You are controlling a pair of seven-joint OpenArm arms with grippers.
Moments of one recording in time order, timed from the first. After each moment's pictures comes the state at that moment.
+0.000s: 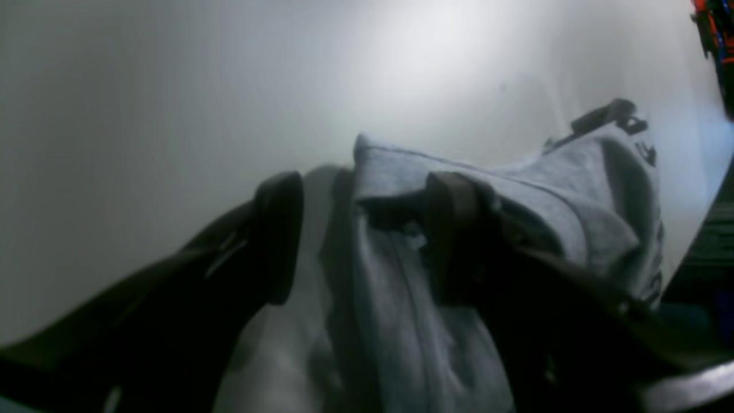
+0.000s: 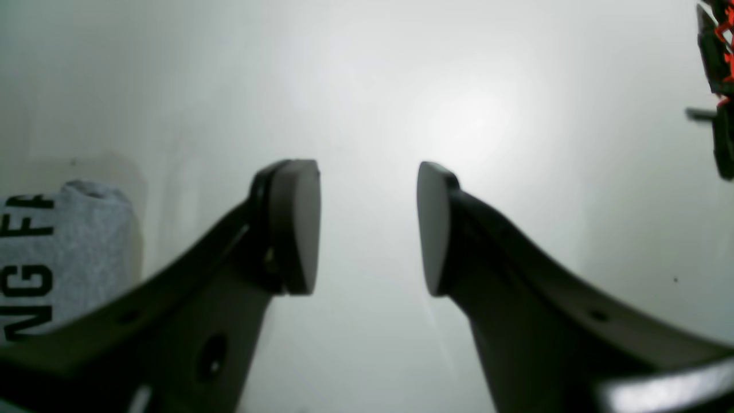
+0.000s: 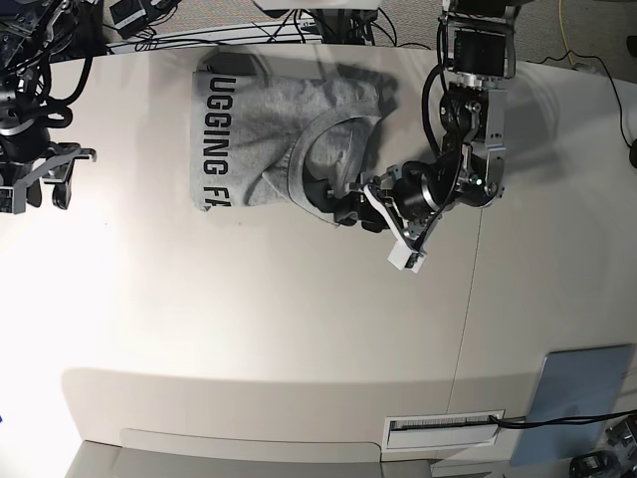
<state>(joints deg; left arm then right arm) -4.4 -2.5 1.4 82.4 -36.4 -22.5 55.3 -17.5 16.9 43.7 121.6 28.4 23.1 -59.9</state>
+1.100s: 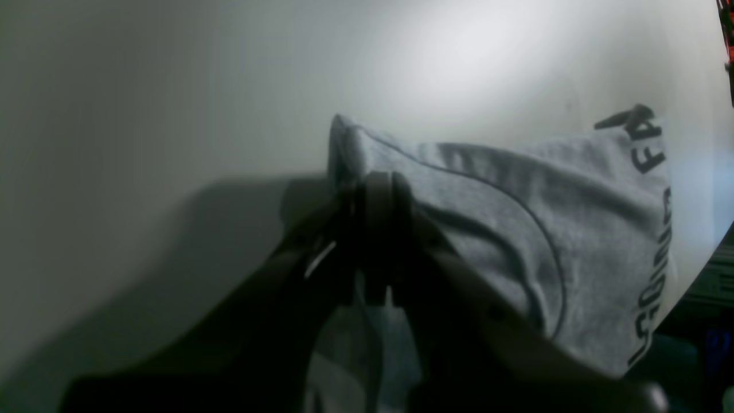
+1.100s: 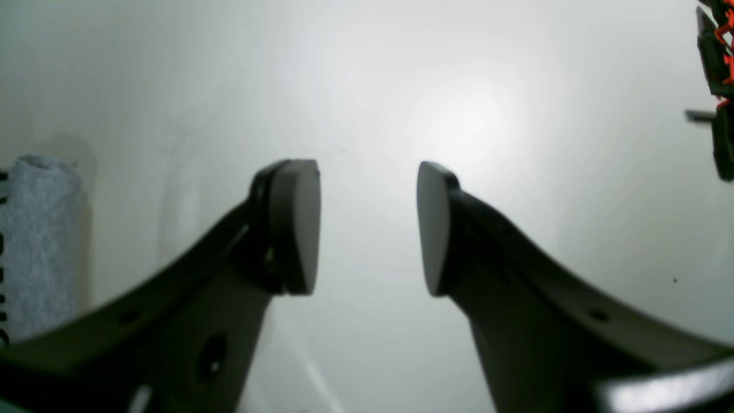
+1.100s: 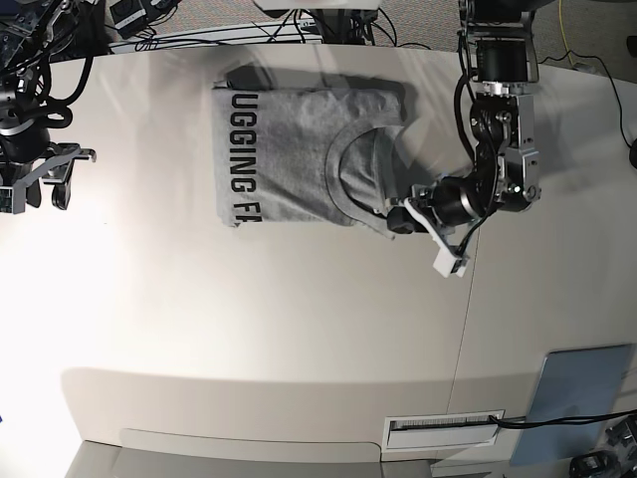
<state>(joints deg) -4.3 -6.0 -5.7 85.1 -39.1 -18.8 62.5 -17.5 16.9 43.7 121.6 28.5 23.1 -59.6</state>
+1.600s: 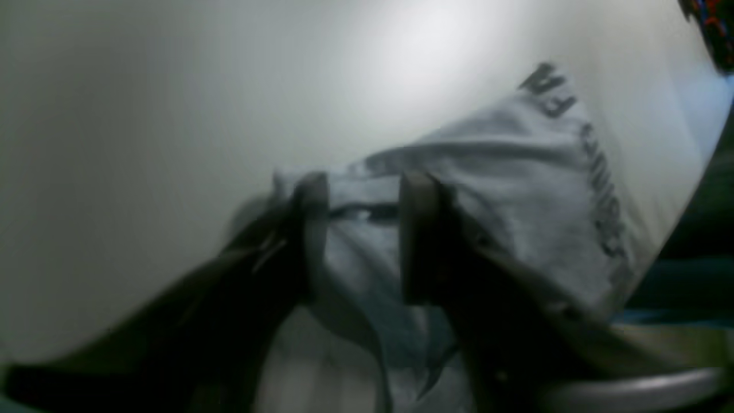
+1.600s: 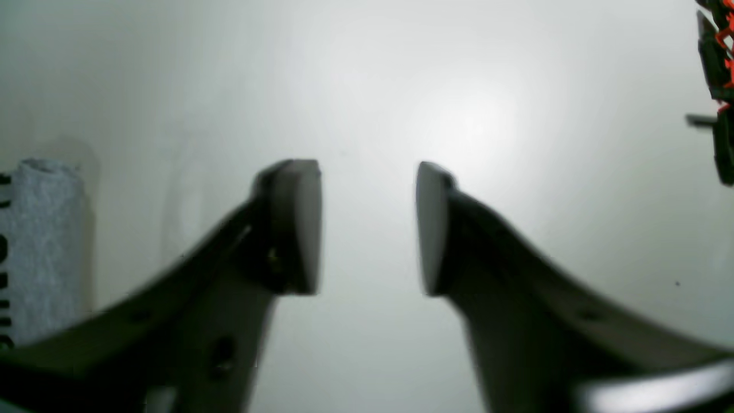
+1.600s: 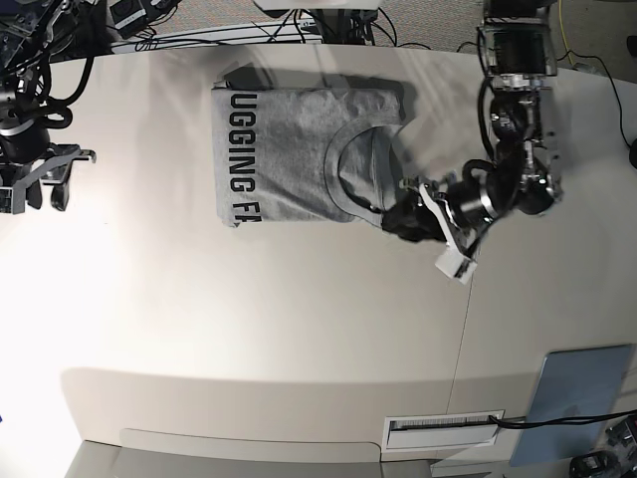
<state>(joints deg) -2.7 -10.7 -5.7 95.4 -47.2 -32.8 65.5 -17.5 16.9 42.9 120.2 28.2 23.1 -57.4</state>
